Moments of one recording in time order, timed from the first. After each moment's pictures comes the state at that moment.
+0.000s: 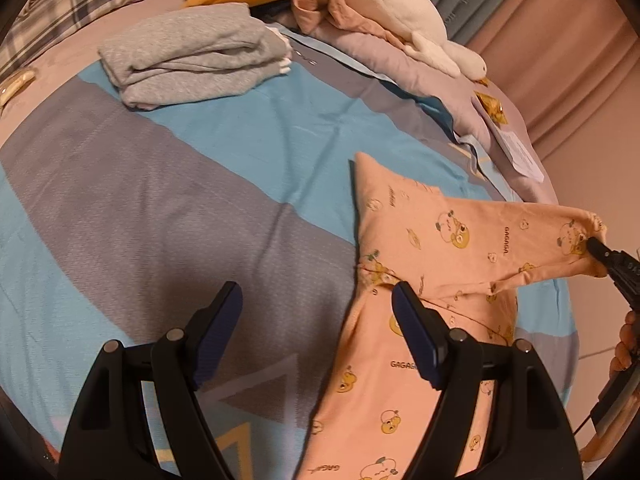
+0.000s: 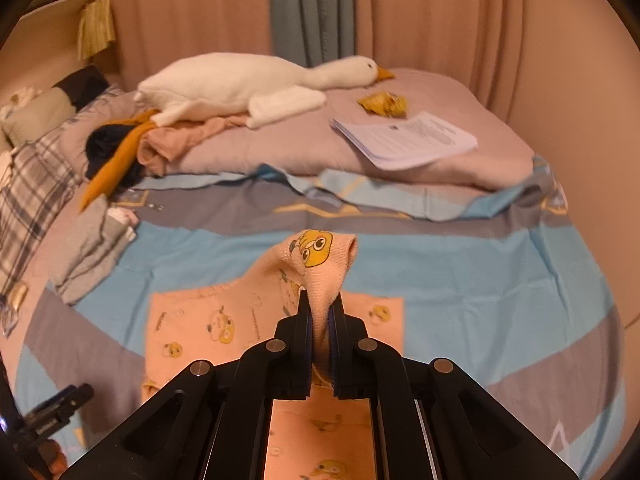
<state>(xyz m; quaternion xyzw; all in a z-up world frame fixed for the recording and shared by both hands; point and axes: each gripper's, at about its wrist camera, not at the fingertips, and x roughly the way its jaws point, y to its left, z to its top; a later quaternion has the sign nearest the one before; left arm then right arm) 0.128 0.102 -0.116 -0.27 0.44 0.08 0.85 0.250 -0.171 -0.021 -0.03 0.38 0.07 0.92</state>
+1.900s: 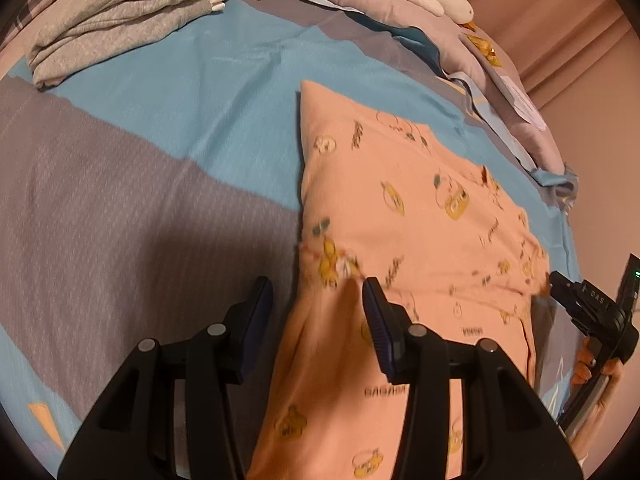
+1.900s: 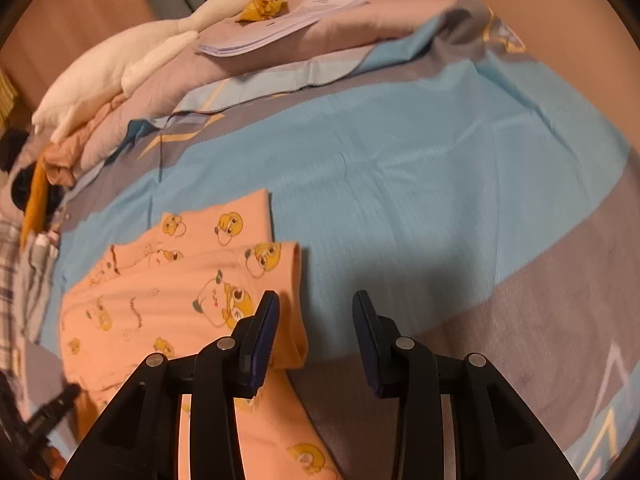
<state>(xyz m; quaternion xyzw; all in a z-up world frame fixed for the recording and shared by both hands) 0.183 0.061 -0.166 -0.25 0.50 0.02 0.83 0.272 -0.300 -0.131 0.13 0.49 0.01 0.86</state>
